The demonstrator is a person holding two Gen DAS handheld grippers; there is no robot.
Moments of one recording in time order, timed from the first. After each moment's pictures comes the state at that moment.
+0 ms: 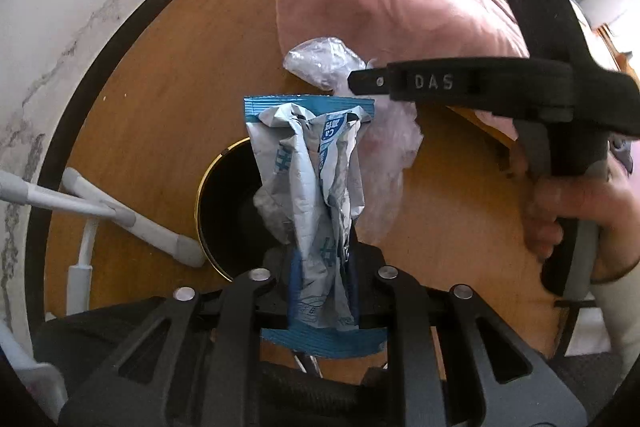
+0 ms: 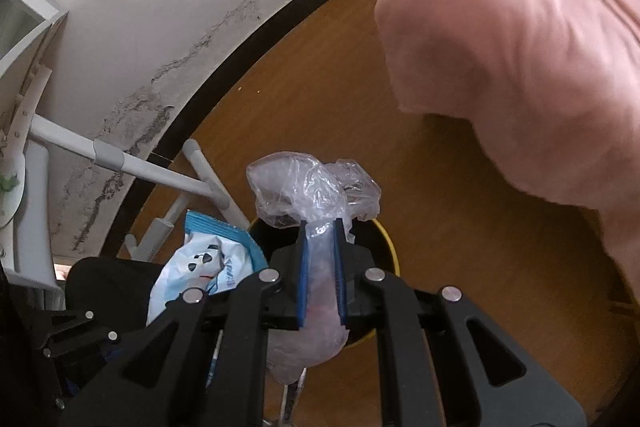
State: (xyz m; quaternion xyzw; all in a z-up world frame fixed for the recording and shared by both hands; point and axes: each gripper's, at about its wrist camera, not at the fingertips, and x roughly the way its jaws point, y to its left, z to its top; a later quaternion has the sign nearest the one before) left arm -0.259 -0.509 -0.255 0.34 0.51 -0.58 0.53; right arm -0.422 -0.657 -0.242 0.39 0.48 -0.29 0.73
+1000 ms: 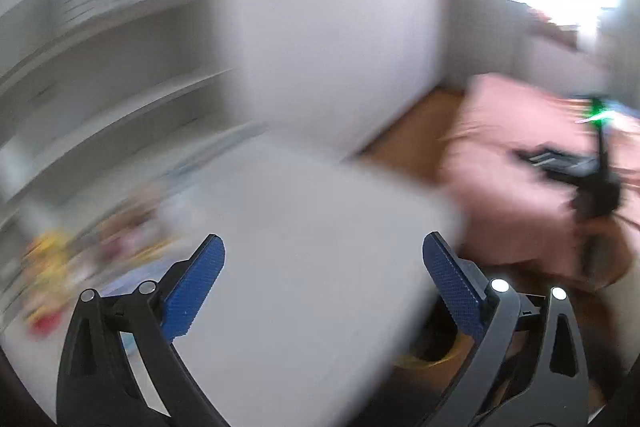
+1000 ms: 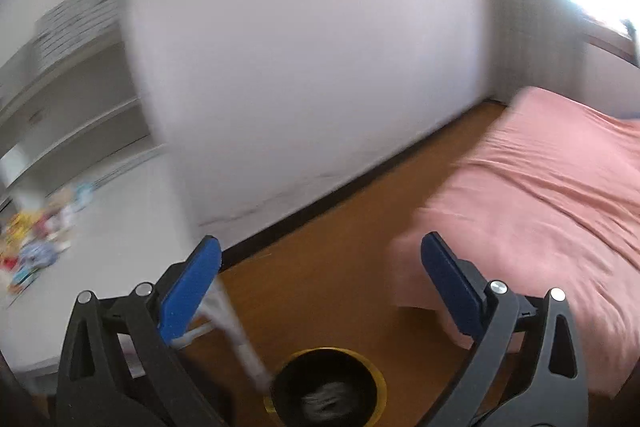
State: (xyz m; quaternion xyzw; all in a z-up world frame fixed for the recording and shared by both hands) left arm -0.152 -0.250 0.025 0.19 0.27 -0.46 0.83; right arm -0.397 -0.558 0.010 0.17 0.26 -0.34 0.89
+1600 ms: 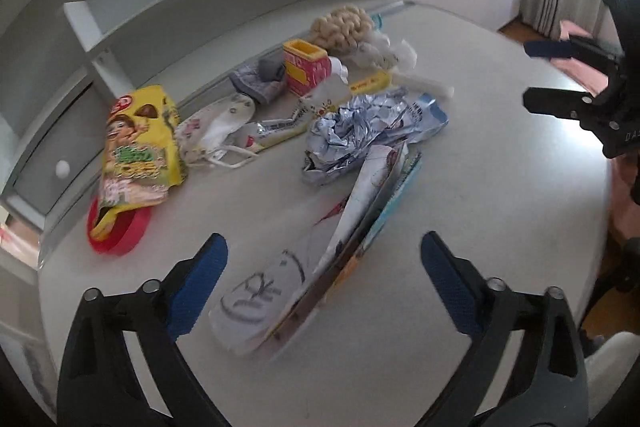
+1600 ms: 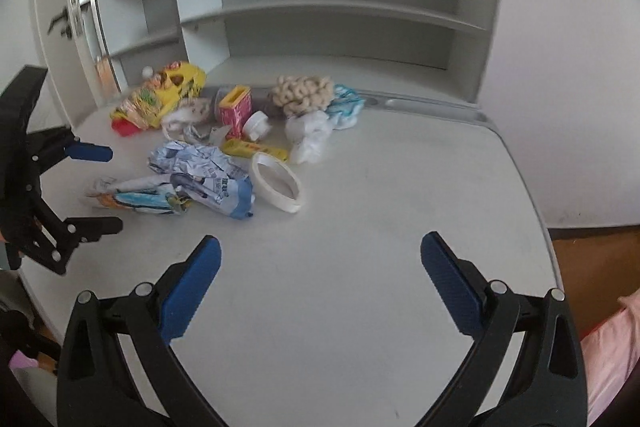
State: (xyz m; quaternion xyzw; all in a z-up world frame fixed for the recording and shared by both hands) left arm -0.026 -0.151 -0.055 0.26 0.38 -0.35 0.81; right arm -0.136 -0.379 -0.009 0.01 0.38 0.00 0.92
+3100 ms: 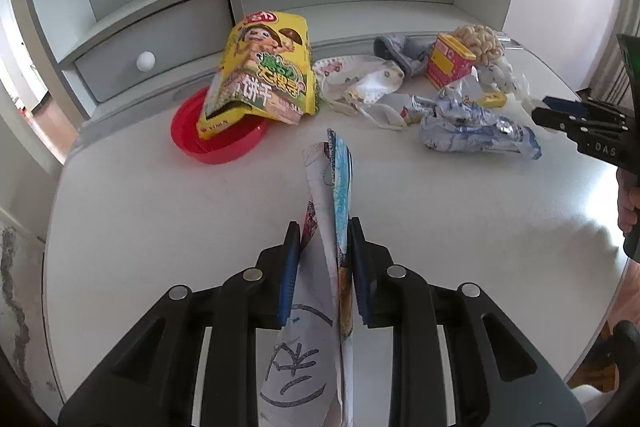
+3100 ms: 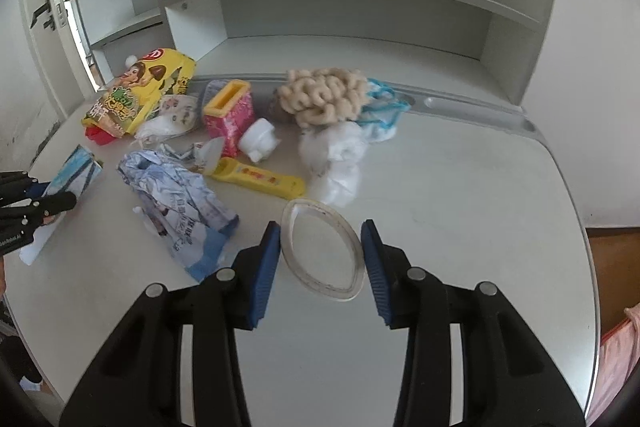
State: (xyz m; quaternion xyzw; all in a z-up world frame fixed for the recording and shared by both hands) left arm 0.008 -0.066 -0.052 0.14 0.43 -0.23 0.86; right arm -0.058 -0.366 -0.035 0.03 0.42 0.01 0.91
